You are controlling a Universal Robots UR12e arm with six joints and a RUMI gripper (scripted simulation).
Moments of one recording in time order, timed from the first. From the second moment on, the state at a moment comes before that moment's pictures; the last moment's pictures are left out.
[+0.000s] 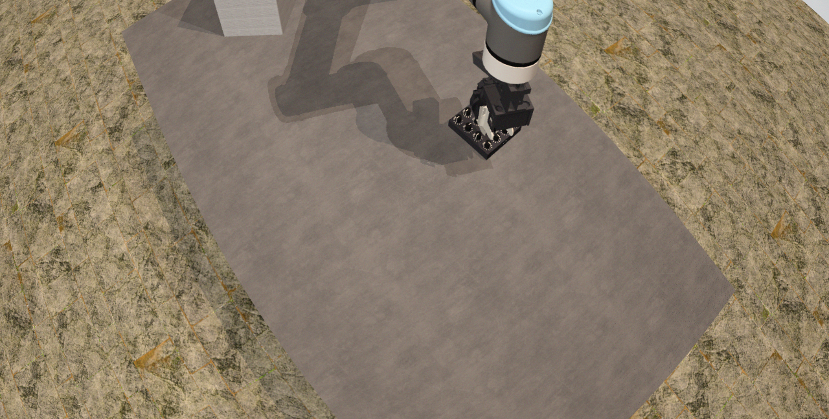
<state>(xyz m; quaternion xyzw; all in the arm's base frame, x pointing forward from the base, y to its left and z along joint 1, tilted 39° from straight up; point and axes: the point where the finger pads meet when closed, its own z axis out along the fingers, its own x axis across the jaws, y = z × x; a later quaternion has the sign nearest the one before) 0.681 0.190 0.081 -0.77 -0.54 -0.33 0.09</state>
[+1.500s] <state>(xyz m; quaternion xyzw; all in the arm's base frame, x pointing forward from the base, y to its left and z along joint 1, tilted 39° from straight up) 0.613 0.219 0.083 -0.51 -0.79 -0.34 -0.04</state>
